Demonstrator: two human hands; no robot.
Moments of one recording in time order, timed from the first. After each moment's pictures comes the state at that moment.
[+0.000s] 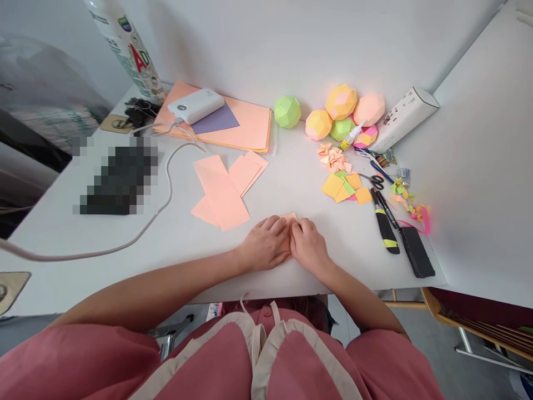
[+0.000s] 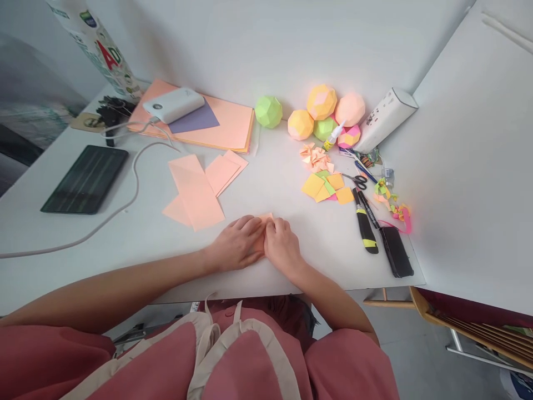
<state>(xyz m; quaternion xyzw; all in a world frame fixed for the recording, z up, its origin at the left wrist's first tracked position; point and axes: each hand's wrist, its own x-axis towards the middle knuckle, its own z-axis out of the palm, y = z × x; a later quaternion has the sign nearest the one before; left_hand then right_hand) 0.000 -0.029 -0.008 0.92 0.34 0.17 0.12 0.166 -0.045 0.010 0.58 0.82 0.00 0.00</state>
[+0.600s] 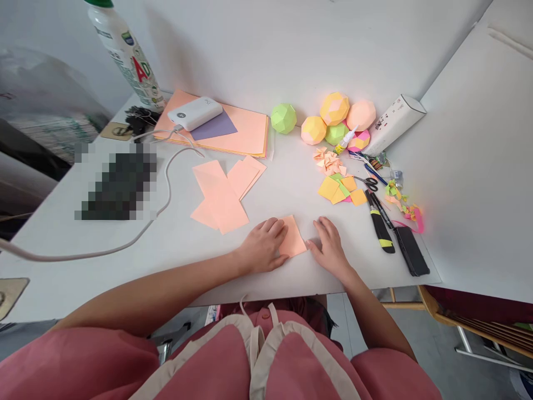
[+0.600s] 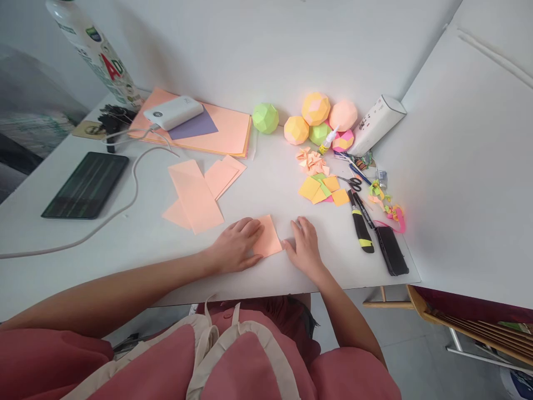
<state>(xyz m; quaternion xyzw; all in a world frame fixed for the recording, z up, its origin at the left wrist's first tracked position) -0.001 -0.029 -0.008 0.92 0.35 0.15 0.10 0.233 -0.055 -0.002 0.61 0.78 -0.08 -0.11</state>
